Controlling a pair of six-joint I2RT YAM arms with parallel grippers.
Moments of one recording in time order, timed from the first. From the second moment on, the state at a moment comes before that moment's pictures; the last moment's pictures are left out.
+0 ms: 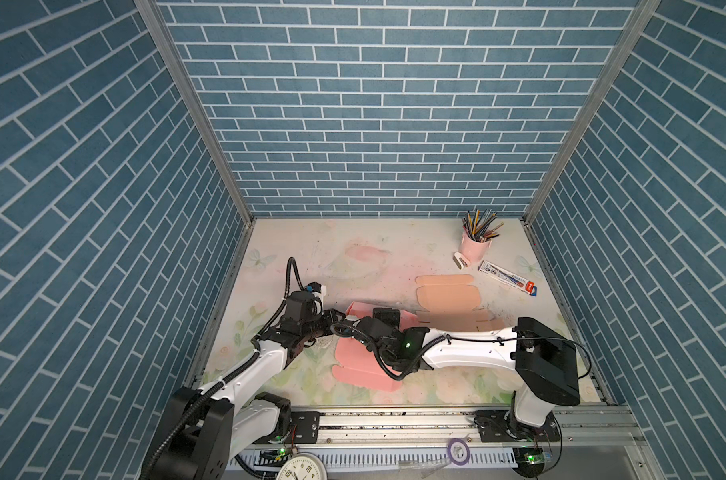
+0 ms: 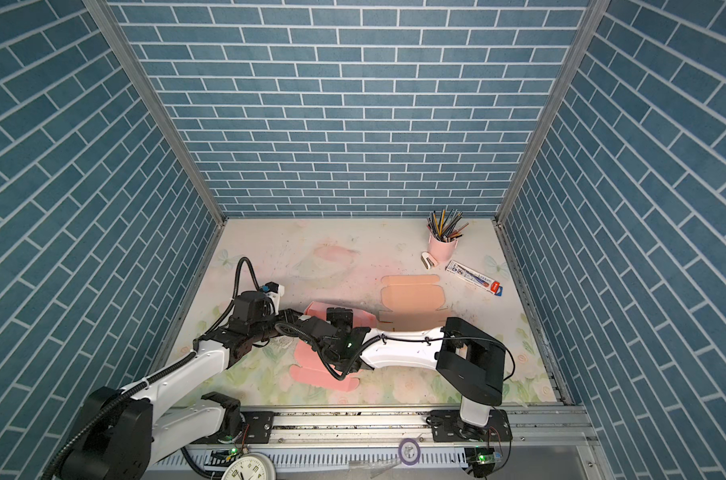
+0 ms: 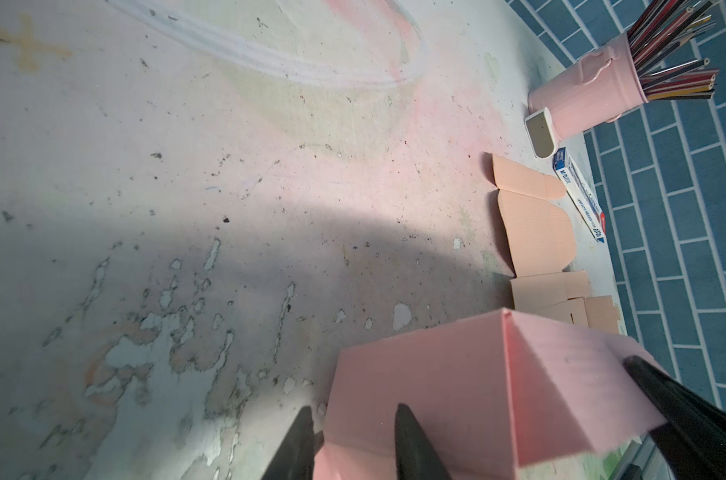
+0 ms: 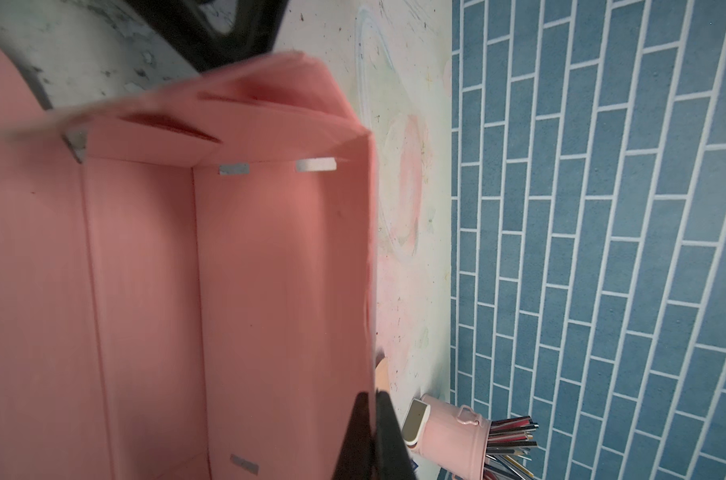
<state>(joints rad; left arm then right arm) -0.31 1.09 0.39 -0.04 0.35 -0.56 1.30 1.74 1.07 -0.15 0.83 -0.71</state>
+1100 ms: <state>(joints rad) -0.51 0.79 0.13 0.10 0.16 -0.61 1.36 1.73 0.90 0.16 0.89 -0.87</state>
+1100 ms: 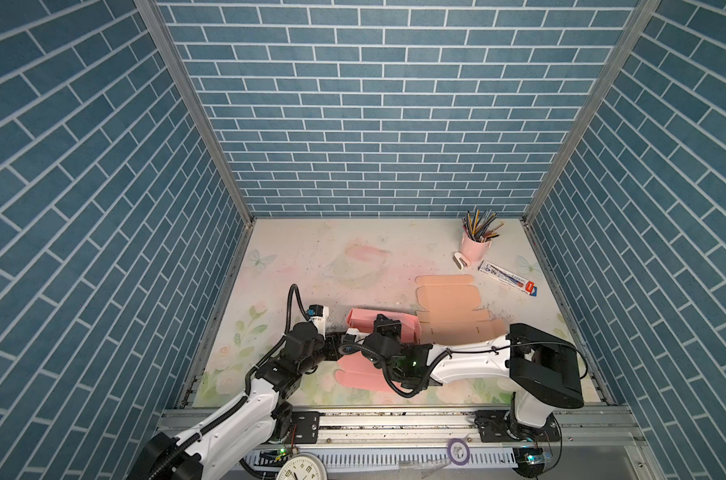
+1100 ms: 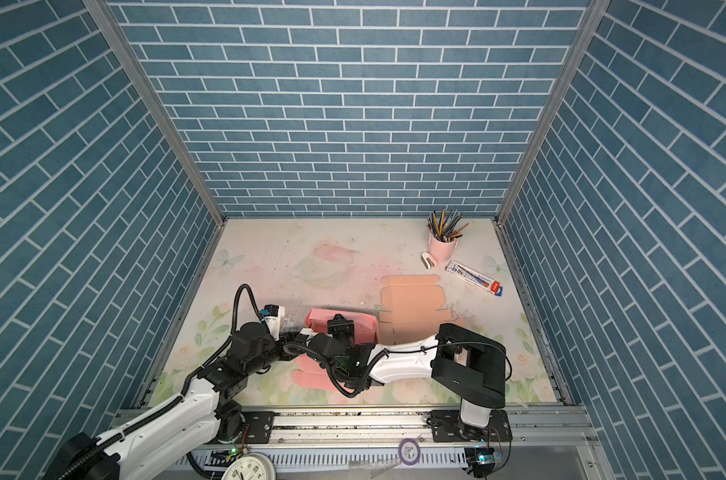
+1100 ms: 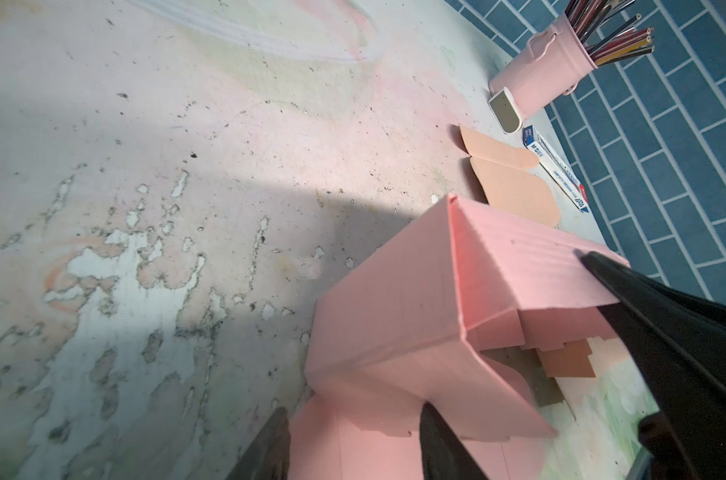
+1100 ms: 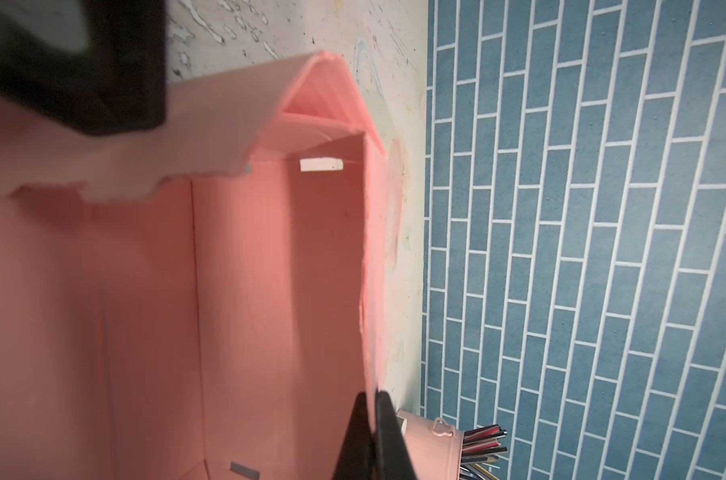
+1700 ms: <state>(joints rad) -0.58 0.88 0.13 0.26 0.11 -0.50 1.39 1.73 0.87 0.19 0.91 -0.87</state>
